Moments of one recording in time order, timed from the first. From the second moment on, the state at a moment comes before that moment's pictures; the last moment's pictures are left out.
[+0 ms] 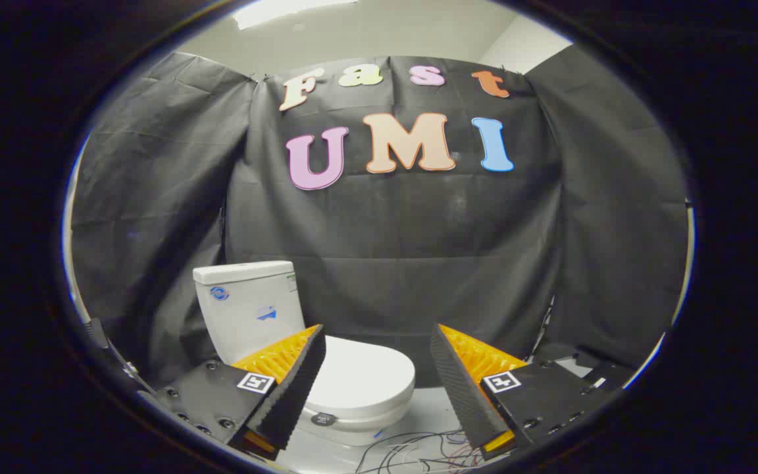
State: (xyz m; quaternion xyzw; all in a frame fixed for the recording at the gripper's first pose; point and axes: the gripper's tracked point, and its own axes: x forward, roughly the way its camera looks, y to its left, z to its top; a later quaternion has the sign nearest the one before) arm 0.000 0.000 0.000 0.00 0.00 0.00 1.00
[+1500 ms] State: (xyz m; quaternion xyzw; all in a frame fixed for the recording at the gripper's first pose) arm 0.088 0.134 -0.036 0.23 -0.03 -0.12 0.97
